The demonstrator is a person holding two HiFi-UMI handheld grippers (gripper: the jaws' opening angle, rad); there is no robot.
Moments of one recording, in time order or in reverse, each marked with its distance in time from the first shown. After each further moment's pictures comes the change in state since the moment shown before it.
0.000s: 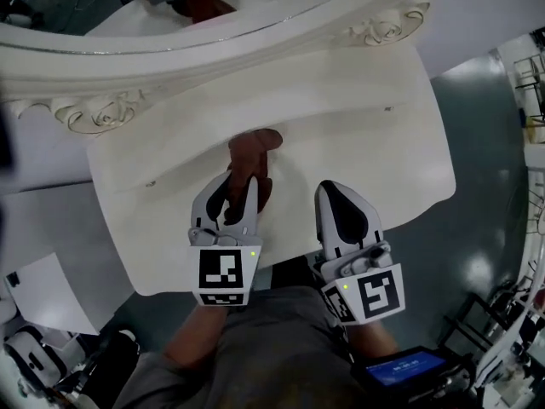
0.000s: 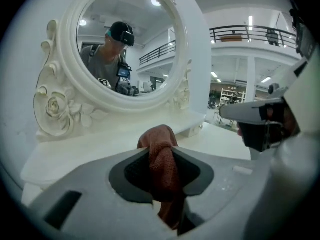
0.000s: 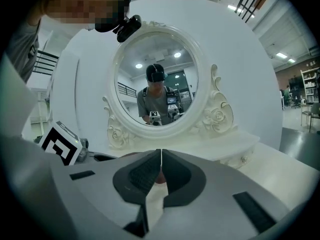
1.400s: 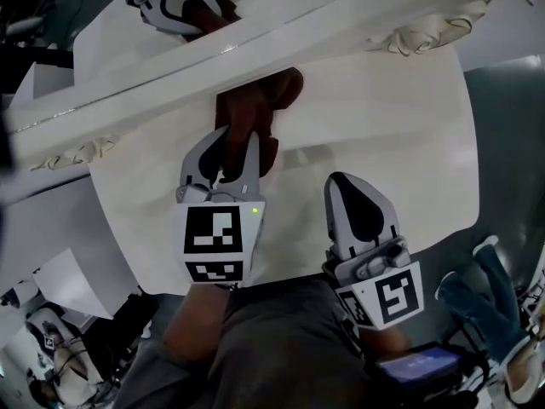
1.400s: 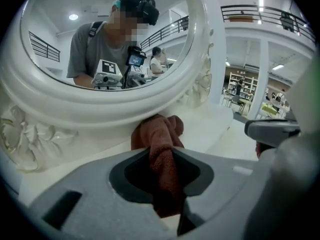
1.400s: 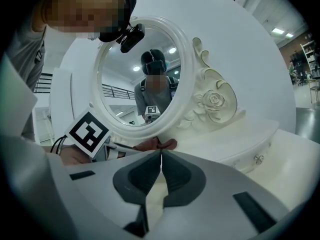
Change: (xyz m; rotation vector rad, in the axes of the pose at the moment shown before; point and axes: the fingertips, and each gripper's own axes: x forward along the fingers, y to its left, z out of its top) left arm 0.119 0.030 0.049 0.021 0.192 0.082; right arm 0.068 -0.074 -0.003 0.130 0.024 0.119
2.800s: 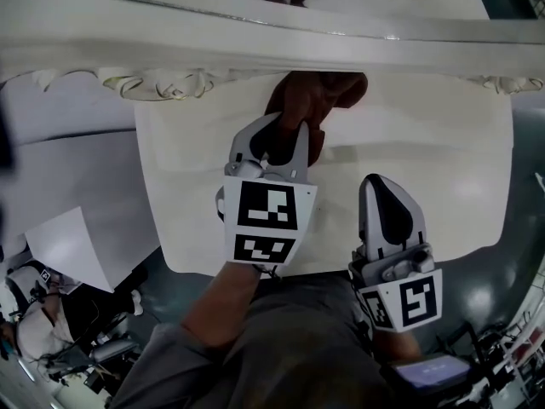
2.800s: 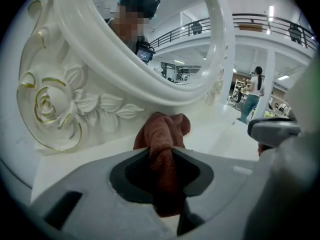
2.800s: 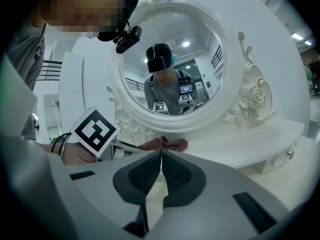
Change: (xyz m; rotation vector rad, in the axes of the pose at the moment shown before) left arm -0.048 0.089 -0.053 -0.095 -0.002 0.005; right arm 0.041 0.116 -0.024 -0.108 0.080 0.061
